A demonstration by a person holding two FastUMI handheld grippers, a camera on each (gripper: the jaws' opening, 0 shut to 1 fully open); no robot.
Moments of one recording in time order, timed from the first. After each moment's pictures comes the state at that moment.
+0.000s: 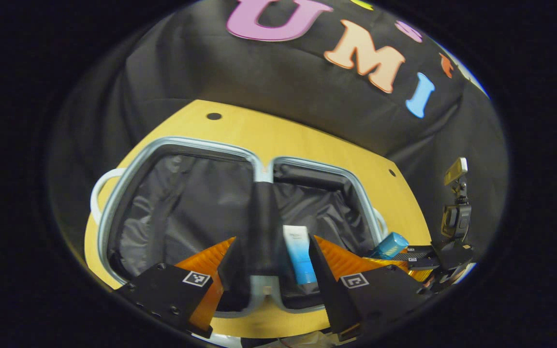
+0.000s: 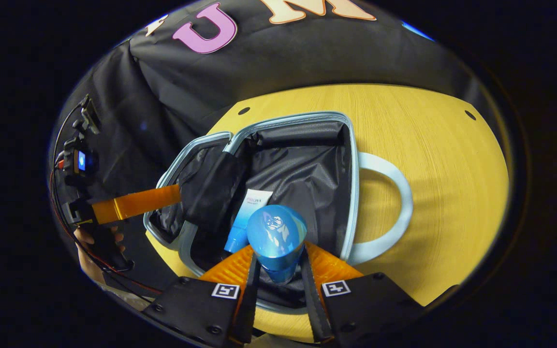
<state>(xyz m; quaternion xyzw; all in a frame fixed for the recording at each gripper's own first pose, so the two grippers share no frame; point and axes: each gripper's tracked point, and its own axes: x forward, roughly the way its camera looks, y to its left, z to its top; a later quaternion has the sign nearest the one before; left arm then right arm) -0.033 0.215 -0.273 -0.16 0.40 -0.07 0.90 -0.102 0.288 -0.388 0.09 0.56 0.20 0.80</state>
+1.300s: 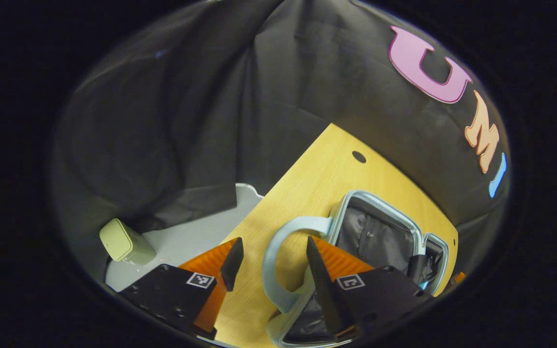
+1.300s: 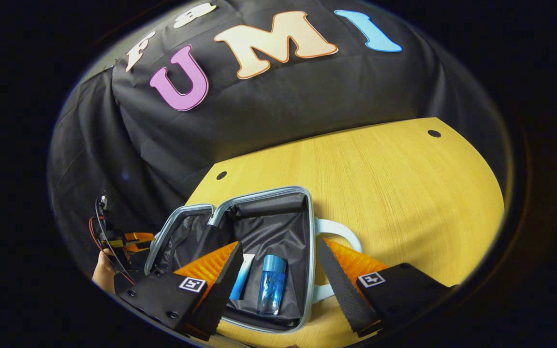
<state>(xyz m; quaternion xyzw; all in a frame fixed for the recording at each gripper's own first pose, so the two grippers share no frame) 0.008 0.469 -0.330 -0.23 0.41 0.15 0.87 -0.027 0.250 -0.332 0.14 0.44 0.10 0.88</state>
